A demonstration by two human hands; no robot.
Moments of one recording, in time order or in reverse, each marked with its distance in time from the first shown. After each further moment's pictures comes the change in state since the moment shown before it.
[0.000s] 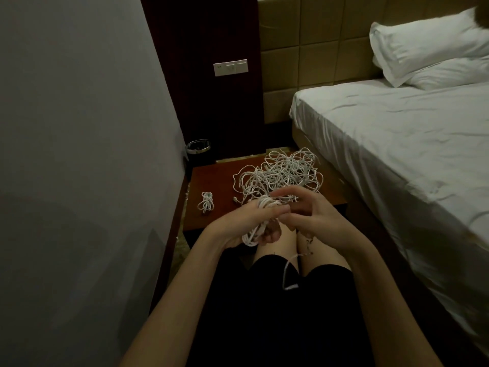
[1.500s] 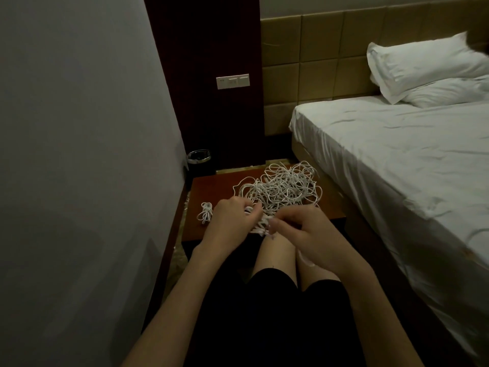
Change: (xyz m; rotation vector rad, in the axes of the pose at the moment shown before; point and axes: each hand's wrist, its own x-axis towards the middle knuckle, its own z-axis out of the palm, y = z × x) left_hand -0.002 -0.006 -0.013 0.773 0.695 0.245; right_hand 0.005 -0.004 0.013 -0.370 0.081 -0.205
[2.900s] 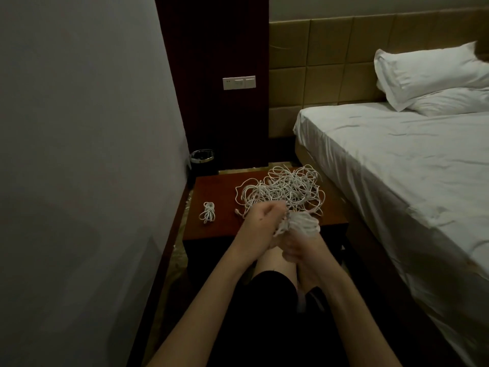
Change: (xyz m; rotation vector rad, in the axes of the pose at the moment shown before) left_hand -0.015 0.037 0.016 -0.698 -0.086 -0.003; right_hand 0.001 0.027 0.032 0.843 0.190 0.408
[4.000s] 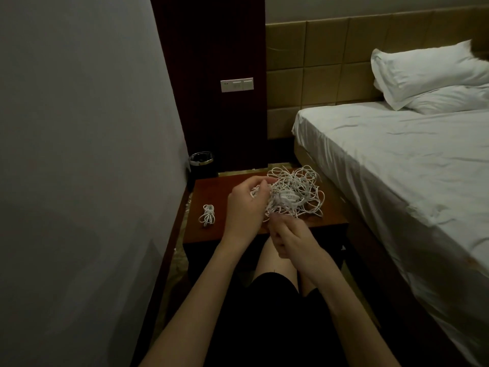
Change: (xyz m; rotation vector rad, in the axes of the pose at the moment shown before) left_hand 0.028 -0.006 -0.014 0.228 0.350 0.150; right_hand 0.000 -0.012 0.017 -0.390 -0.104 -0.193
